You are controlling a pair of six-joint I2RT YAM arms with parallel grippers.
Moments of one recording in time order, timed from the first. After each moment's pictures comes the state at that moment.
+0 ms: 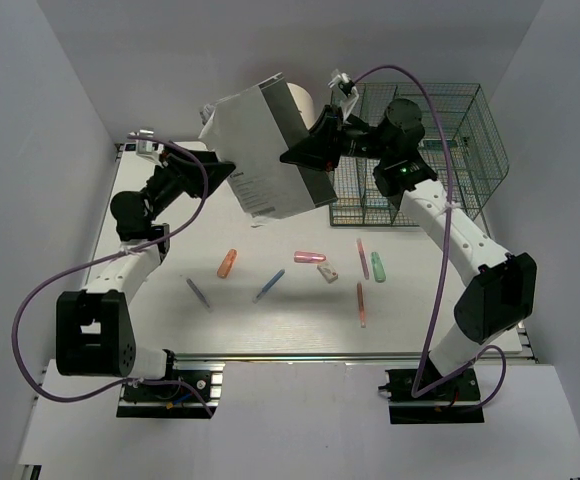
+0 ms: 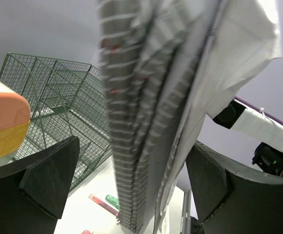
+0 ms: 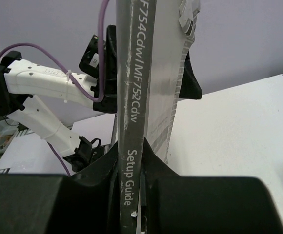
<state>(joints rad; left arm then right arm) -0.03 1.39 0.83 1.24 0.83 -1.11 0.48 1.63 1.57 0.36 -1.06 0.57</state>
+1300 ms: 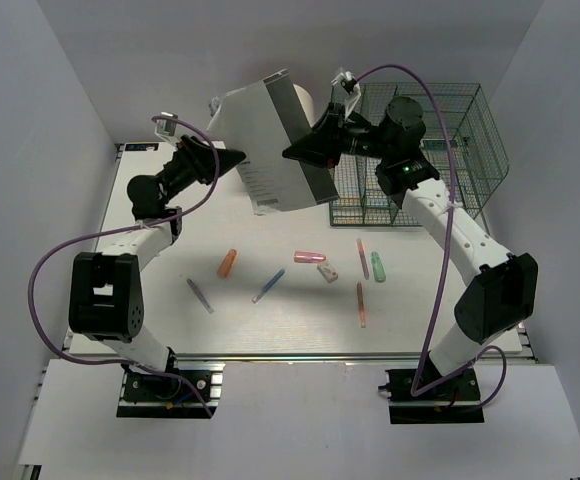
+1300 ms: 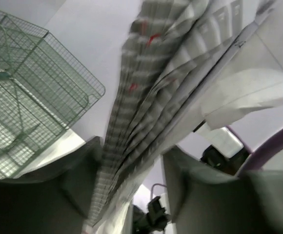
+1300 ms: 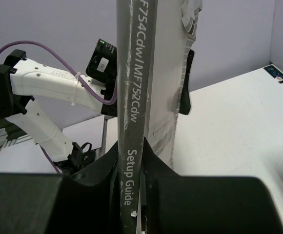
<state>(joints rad) -0.08 1.62 0.97 1.36 0.90 -1.45 0.47 1.63 1.57 0.30 -1.01 0.53</state>
